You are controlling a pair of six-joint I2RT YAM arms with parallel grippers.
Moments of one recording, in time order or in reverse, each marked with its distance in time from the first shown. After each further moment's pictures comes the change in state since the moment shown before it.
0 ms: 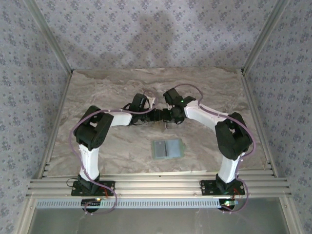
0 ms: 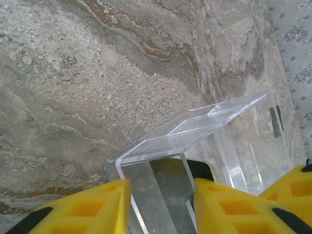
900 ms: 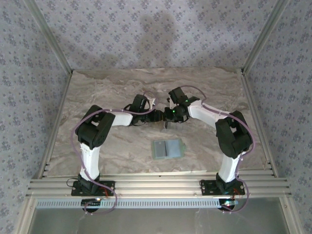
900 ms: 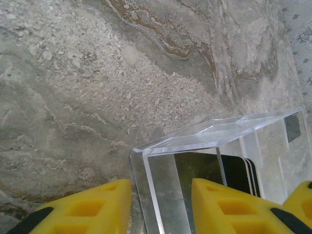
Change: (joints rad) left arm 0.000 0.027 0.000 0.015 -0.023 -0.003; right arm -0.068 0.009 -0.053 0.107 -0.211 0.013
